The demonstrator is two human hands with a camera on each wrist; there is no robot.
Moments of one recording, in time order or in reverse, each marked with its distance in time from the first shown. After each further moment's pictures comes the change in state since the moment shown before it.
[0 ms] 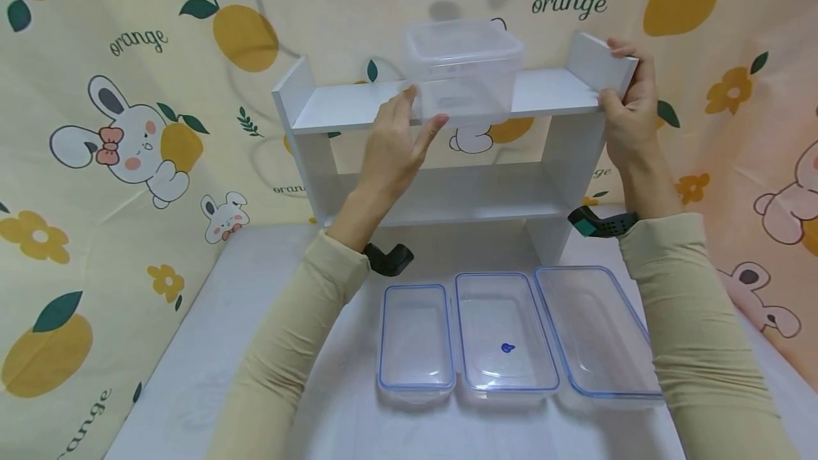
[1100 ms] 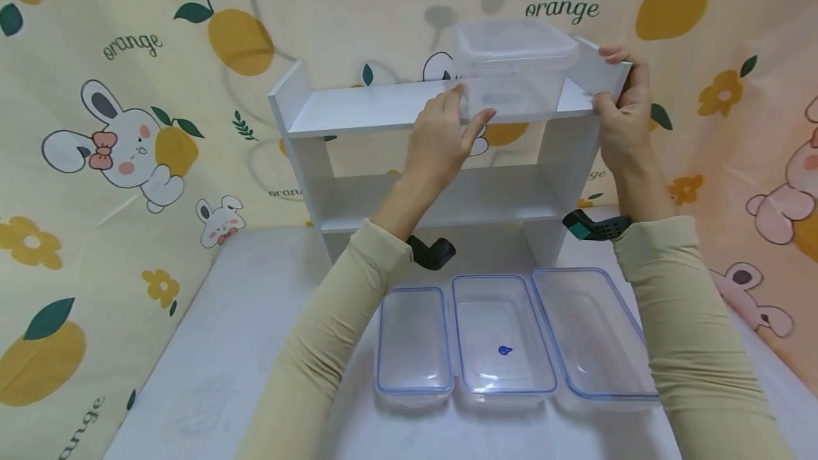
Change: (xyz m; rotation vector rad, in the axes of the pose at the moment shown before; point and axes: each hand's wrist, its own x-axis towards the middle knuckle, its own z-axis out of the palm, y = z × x) left_hand 0.024 0.043 0.035 0.126 -0.087 0.028; right_hand 0.000 0.001 -0.002 0.060 0.018 -0.029
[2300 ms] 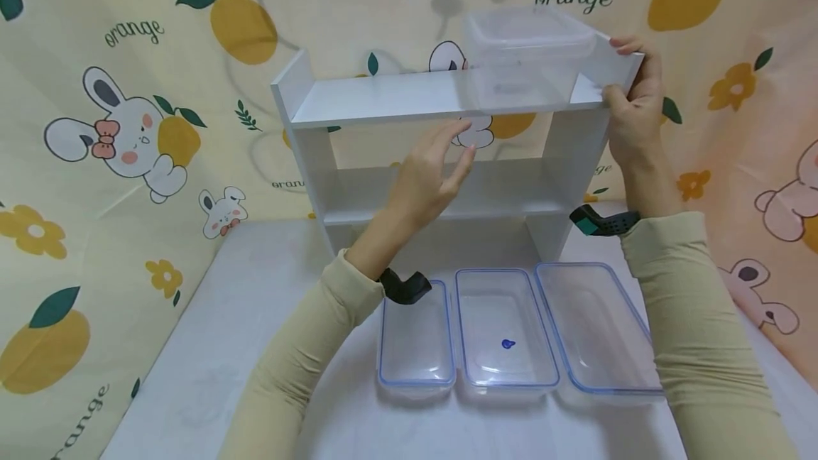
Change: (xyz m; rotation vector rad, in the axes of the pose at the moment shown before) left_hand -0.057 -0.021 -0.006 -0.278 0.072 0.232; right_hand 0.002 0.004 0.003 0.048 -0.026 -0.072
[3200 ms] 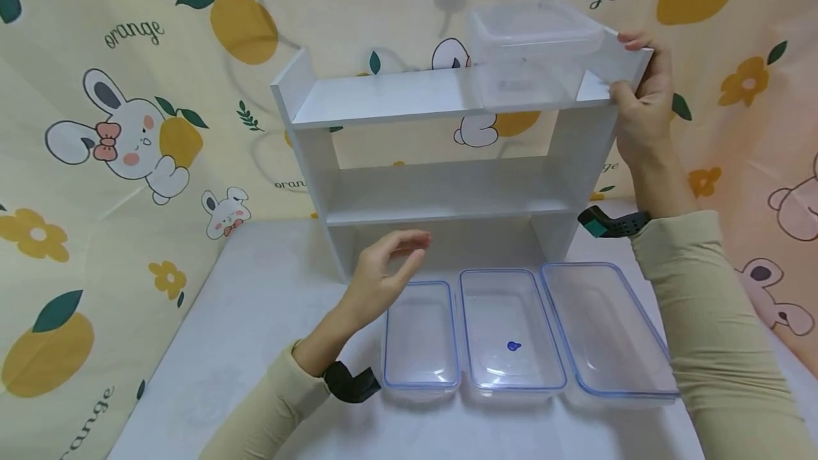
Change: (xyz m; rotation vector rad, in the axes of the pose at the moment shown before) left_hand -0.127 -0.023 -0.006 -0.418 -0.093 -0.241; right_hand 0.000 0.000 0.002 0.017 0.024 0.024
